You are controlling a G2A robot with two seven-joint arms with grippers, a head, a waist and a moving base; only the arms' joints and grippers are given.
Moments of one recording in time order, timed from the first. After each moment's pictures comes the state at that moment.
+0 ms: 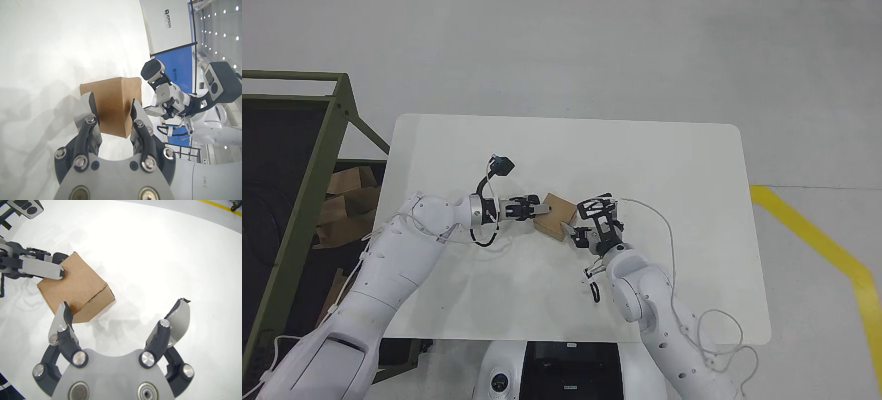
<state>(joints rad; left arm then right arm) 0.99 -1.05 -1.05 -1.19 0.06 -0.48 -0.91 -1.40 -1.45 1.01 -1.66 -1.38 0.10 0.46</state>
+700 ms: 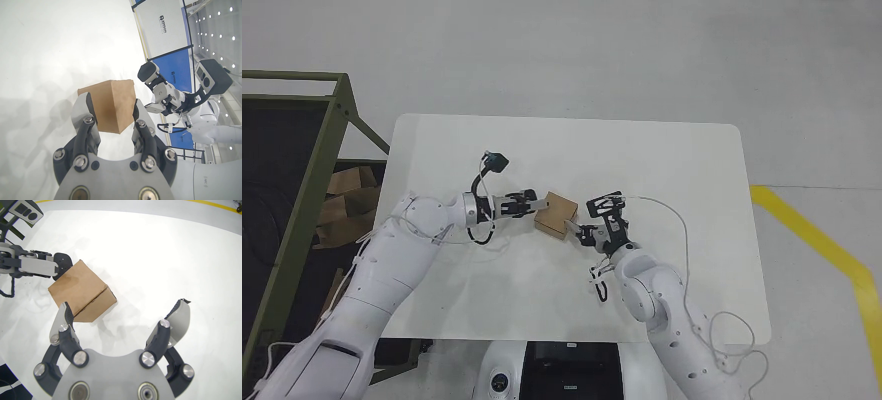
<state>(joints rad) 1.04 -1.03 -1.10 -1.25 0.06 -0.50 -0.89 -1.42 -1.44 1.06 -1.68 -1.32 0.03 0.43</state>
